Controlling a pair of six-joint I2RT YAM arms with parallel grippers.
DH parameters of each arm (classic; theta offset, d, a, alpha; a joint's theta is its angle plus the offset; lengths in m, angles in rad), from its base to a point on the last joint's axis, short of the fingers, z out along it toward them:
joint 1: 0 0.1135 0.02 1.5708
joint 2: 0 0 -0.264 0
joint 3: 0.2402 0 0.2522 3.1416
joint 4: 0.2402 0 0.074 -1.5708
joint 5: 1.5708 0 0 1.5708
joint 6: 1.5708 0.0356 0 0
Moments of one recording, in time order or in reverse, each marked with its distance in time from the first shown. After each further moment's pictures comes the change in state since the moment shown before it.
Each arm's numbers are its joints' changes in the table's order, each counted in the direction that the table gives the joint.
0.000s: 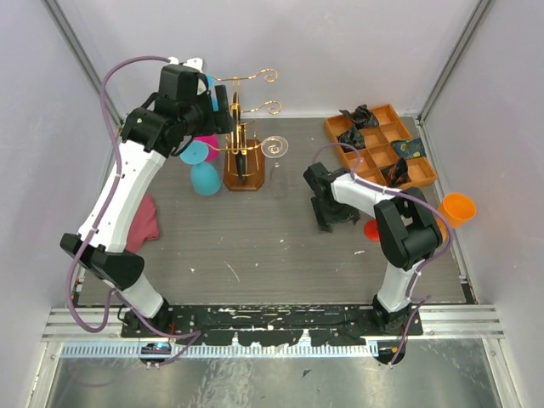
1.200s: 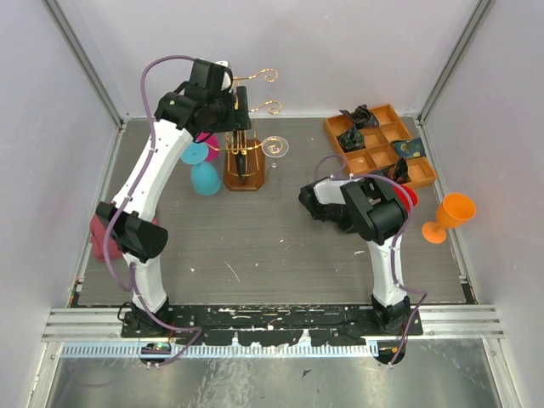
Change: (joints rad) left arm 0.000 -0.283 0.230 0.076 0.094 -0.027; right arm 0.009 -0.312 0.060 0.151 0.521 0.150
